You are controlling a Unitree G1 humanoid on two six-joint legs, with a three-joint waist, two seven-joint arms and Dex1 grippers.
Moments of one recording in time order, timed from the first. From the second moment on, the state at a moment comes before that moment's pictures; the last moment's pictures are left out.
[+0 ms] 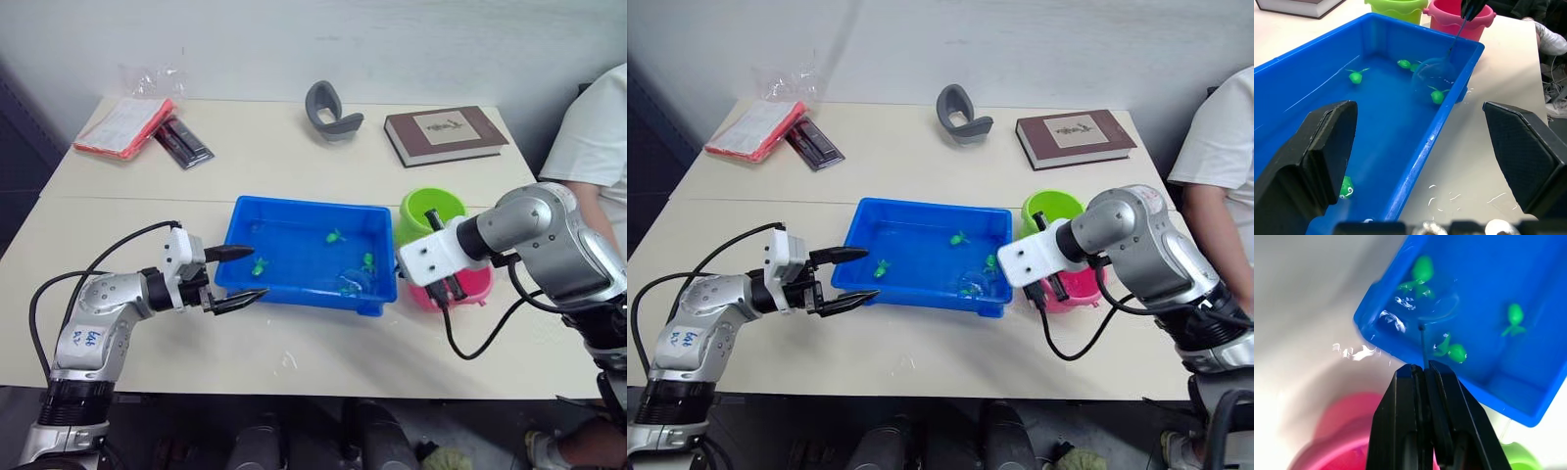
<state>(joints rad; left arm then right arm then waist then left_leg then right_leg) -0.25 0.65 0.12 -0.07 -0.47 0.26 -1.05 -0.79 -0.91 0.37 -0.16 -0.15 0.21 1.45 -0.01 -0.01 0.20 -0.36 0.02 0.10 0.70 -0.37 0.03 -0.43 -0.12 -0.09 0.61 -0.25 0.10</state>
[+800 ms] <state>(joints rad) -0.22 0.75 0.17 -0.06 -0.46 0.25 -1.06 -0.80 -0.76 0.43 -0.14 -0.16 0.45 1.24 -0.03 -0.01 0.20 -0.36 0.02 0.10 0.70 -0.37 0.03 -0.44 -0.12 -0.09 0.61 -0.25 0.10</state>
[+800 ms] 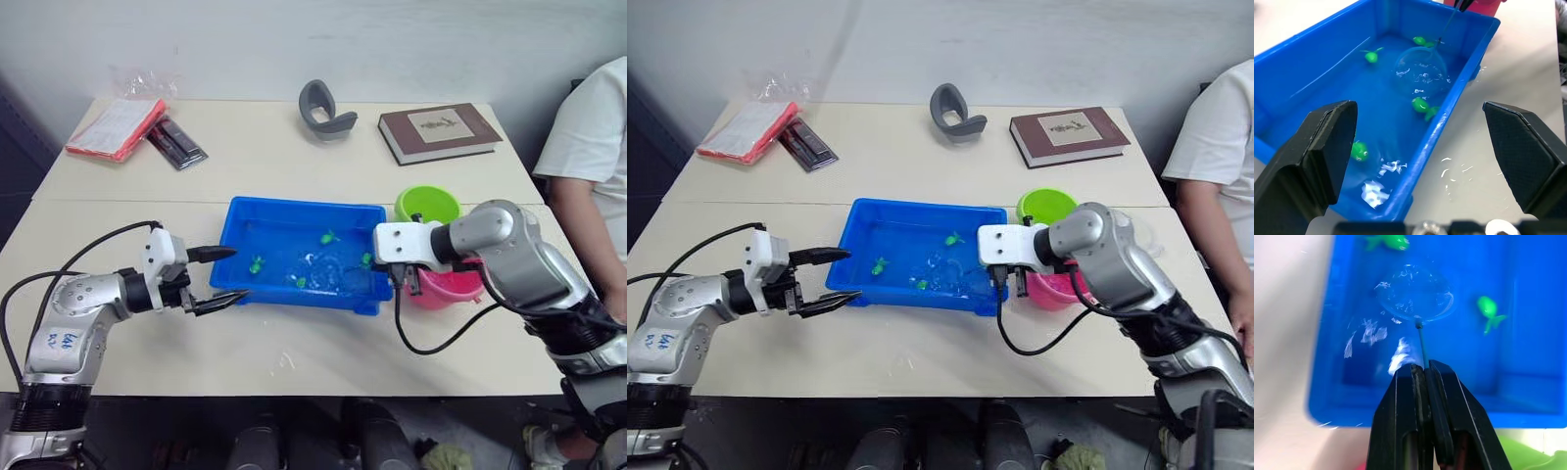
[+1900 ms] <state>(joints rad) -0.28 0.74 0.23 -0.10 -0.52 0.31 -1.00 -0.59 -0.66 0.01 -0.22 0.25 0.66 1.14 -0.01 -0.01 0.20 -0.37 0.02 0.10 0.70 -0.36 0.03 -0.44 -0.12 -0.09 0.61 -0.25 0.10</state>
